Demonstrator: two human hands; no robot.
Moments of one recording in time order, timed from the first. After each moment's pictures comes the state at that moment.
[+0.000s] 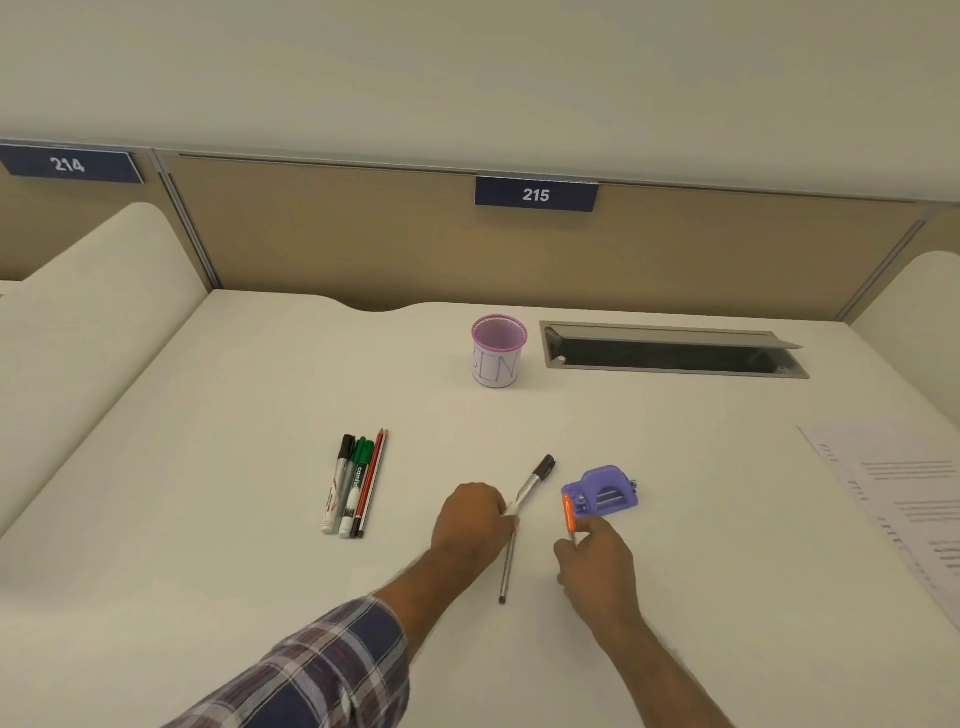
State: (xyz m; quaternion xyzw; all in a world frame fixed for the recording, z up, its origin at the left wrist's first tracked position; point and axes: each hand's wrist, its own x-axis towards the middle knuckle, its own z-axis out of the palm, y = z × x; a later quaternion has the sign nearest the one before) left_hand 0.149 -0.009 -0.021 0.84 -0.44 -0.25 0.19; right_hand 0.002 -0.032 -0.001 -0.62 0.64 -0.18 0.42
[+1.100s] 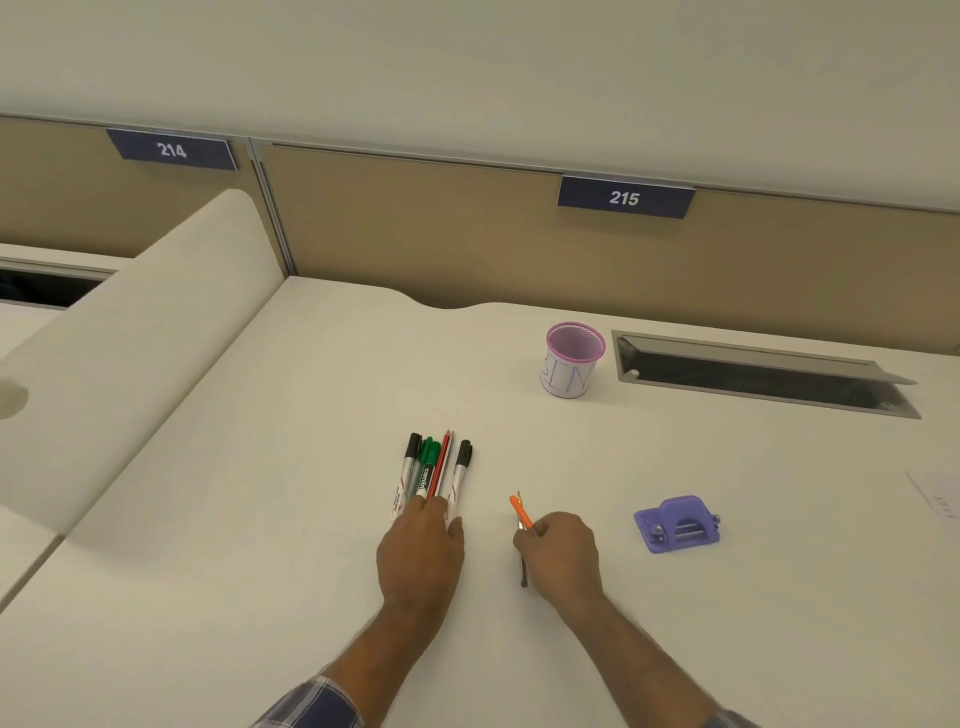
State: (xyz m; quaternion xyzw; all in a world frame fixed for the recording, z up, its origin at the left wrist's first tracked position) left_hand 0.220 0.079 -0.036 0.92 -0.31 -0.05 0.22; right_hand 0.106 -0.014 -0.001 -0.71 0.57 -0.06 0.41
